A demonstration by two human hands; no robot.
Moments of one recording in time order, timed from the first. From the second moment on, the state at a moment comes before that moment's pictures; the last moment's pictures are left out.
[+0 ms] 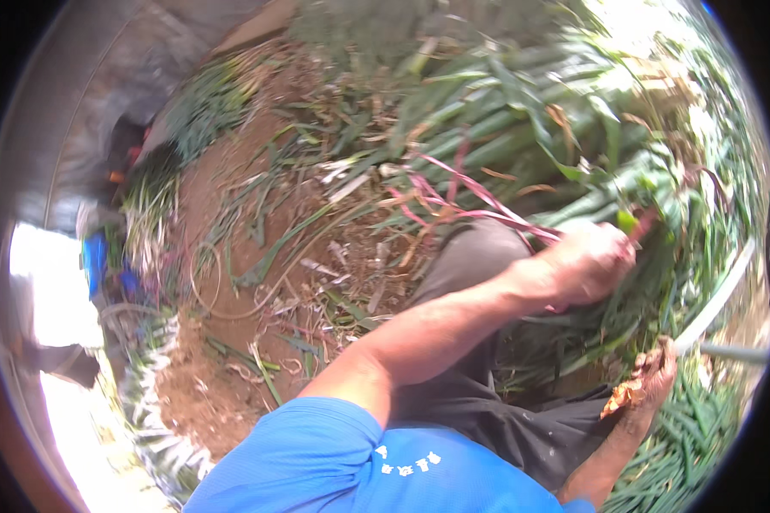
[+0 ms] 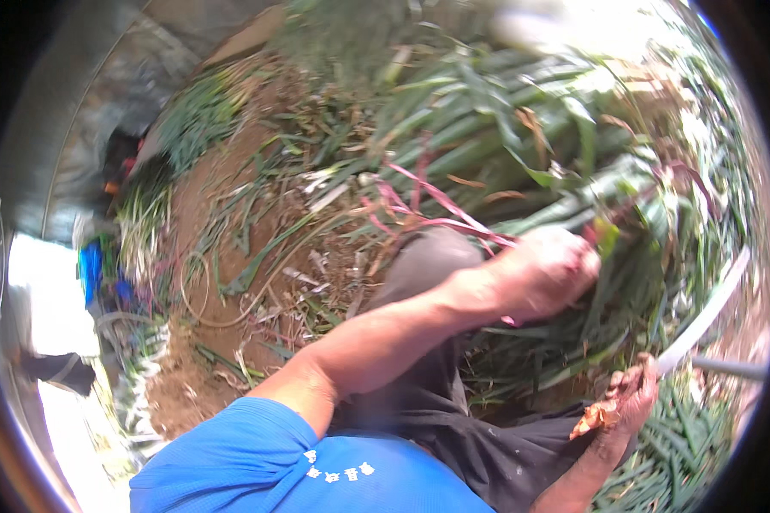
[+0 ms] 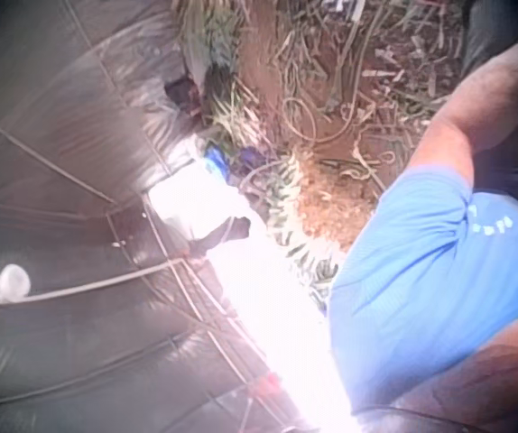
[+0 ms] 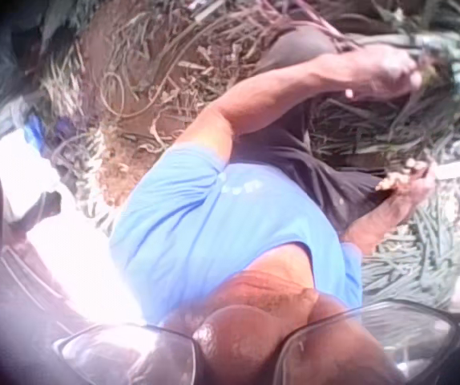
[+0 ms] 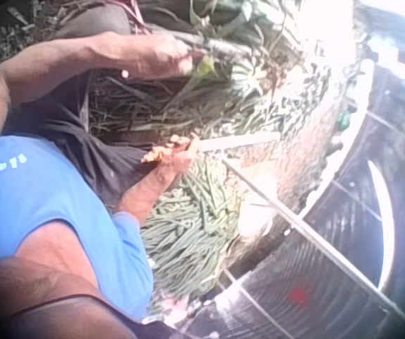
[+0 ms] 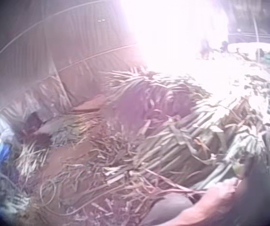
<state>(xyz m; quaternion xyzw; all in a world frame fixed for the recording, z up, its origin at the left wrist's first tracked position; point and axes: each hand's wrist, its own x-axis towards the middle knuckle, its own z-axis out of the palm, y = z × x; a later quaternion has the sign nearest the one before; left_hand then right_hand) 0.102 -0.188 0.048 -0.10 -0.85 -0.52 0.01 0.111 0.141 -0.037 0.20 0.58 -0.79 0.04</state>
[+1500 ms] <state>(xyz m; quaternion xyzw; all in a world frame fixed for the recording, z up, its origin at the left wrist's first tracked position) 0.372 -0.326 -0.086 0.26 -0.68 -0.68 0.09 0.148 0.104 -0.019 0.02 0.63 -0.78 -0.04</state>
